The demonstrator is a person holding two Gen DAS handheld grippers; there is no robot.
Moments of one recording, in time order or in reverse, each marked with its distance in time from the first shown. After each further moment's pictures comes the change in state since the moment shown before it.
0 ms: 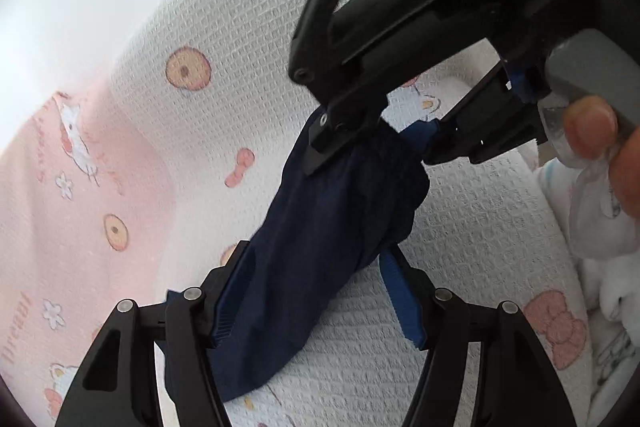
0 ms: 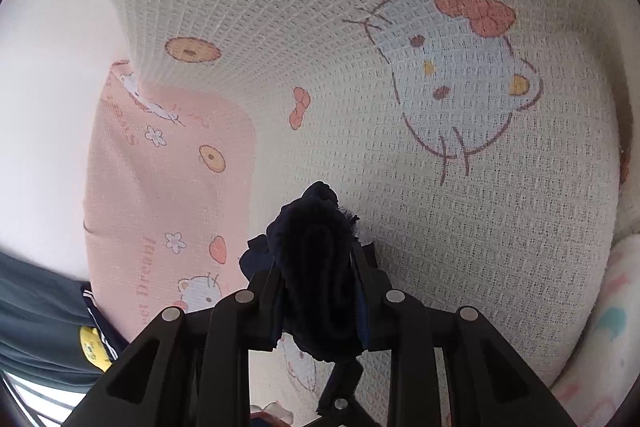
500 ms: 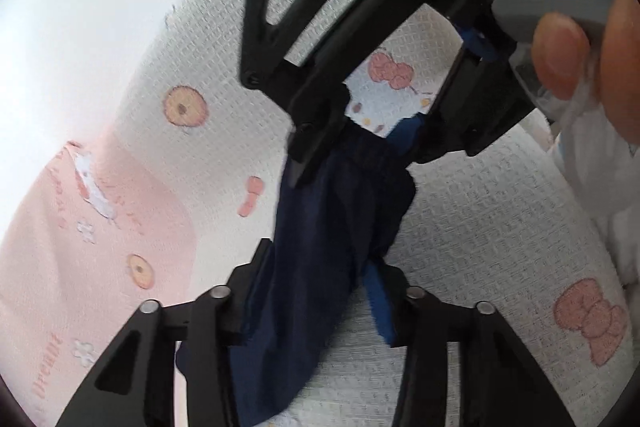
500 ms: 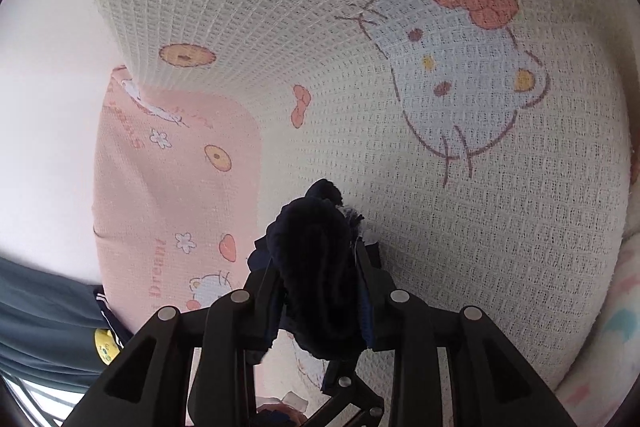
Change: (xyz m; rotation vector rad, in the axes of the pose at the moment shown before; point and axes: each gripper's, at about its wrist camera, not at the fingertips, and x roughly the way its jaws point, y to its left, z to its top) left arm 0.010 -0.017 0.019 0.064 -0.064 0.032; right arm -0.001 -0.005 0.009 0.030 0.036 0.036
